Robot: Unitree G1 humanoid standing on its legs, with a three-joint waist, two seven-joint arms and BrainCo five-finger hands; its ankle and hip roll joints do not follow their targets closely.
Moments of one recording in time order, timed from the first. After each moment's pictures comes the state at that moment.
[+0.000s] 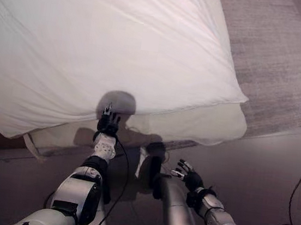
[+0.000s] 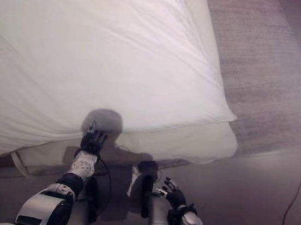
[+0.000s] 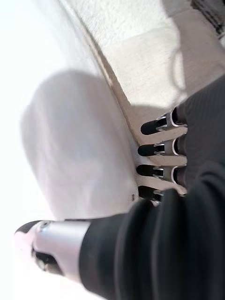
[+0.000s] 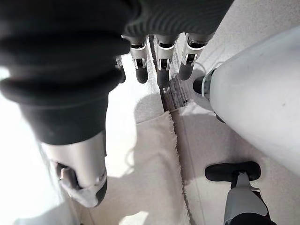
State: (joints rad) left arm -0.74 0.14 0.10 1.05 -1.28 -0.24 0.08; right arm -0.25 -0.22 0.43 0.80 0.58 -0.15 0.07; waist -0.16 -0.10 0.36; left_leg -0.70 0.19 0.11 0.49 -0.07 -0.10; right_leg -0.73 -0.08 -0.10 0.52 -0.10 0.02
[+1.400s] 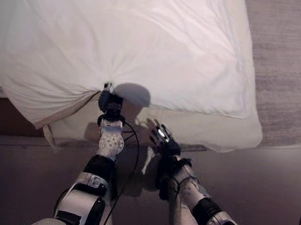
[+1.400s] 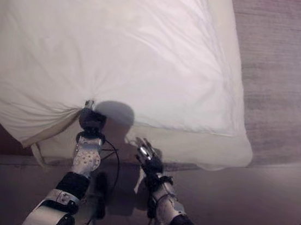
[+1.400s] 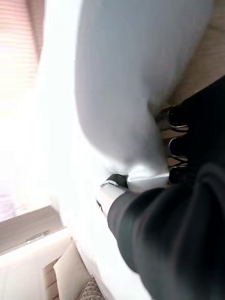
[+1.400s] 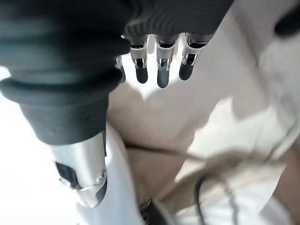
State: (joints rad) left arm -0.62 0.05 -0.07 0.39 -1.43 -0.42 0.10; right arm -0.54 0.00 0.48 0.71 1.23 -0.18 0.09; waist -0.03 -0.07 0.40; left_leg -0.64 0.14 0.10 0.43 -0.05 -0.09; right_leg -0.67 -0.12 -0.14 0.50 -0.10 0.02
